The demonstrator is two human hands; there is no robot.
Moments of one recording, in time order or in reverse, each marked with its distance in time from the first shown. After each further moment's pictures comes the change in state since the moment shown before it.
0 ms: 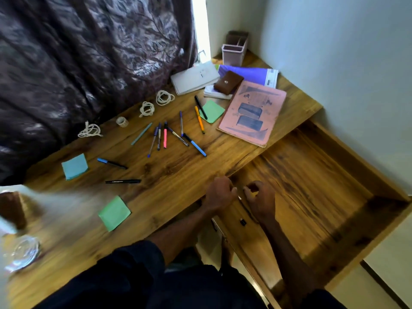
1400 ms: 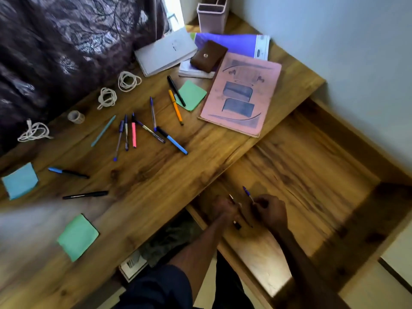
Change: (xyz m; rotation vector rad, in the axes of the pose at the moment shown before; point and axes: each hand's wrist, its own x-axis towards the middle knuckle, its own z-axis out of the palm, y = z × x) left_hand 0.073 -0.065 0.205 -0.467 -0.293 -0.711; right_hand 0.010 0.108 0.020 -0.043 -0.228 0.417
